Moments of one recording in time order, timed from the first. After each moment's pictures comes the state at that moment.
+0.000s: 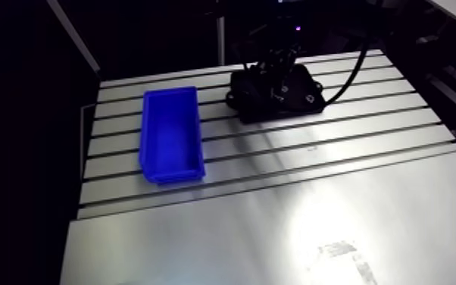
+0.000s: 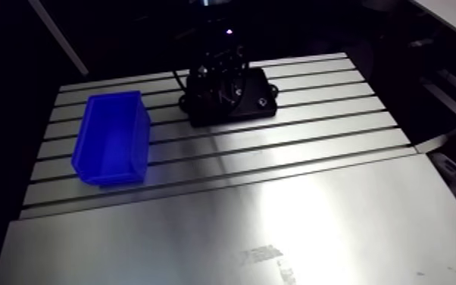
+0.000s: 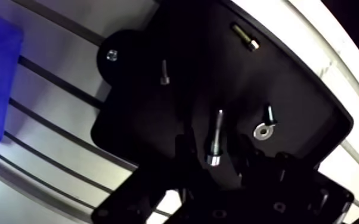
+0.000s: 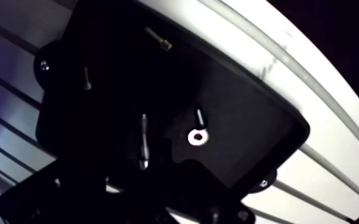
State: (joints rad) arm -0.20 -1.00 1.66 -2.07 -1.66 -2.34
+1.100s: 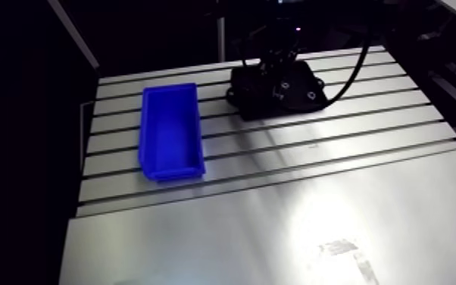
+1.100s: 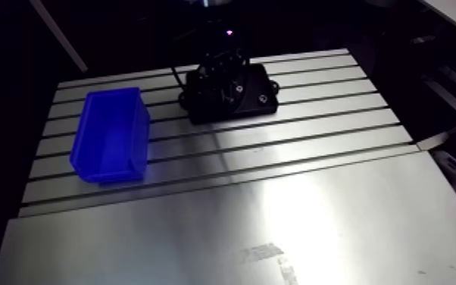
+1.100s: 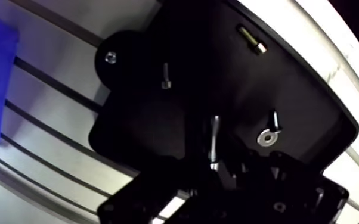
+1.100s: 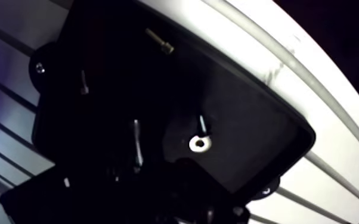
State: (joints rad) arm -0.20 -0.99 1.66 -2.09 -1.66 -2.35
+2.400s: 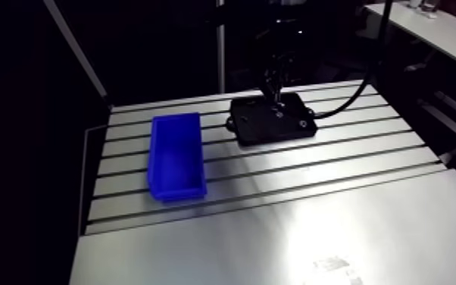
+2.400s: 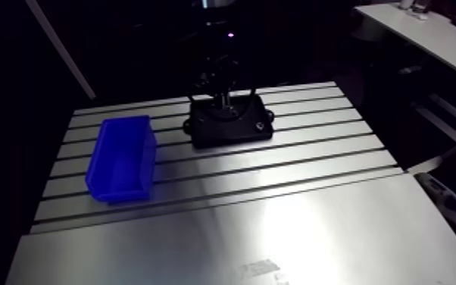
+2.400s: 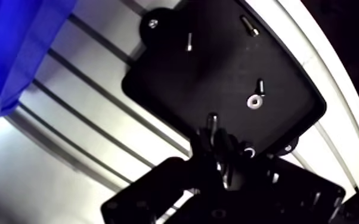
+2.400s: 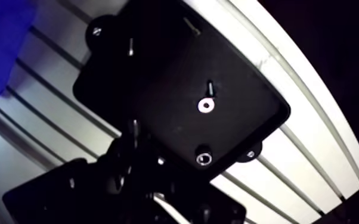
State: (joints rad) arm -0.20 -1.13 1.65 -1.95 -1.65 -2.51
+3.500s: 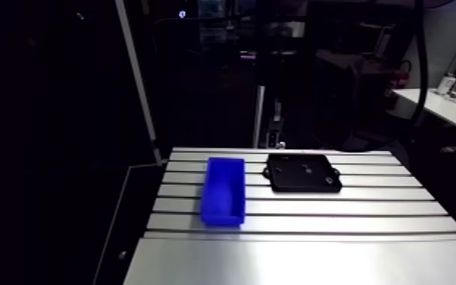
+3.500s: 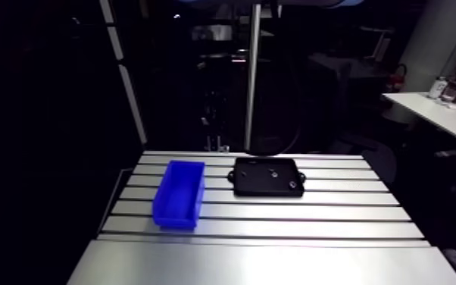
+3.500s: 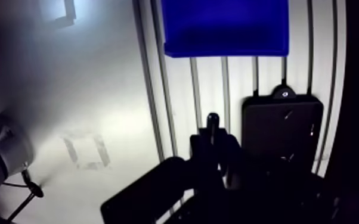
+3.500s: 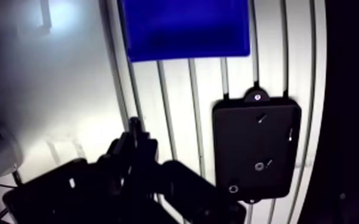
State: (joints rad) arm 0.00 -1.41 1.70 -1.70 -1.61 -3.03
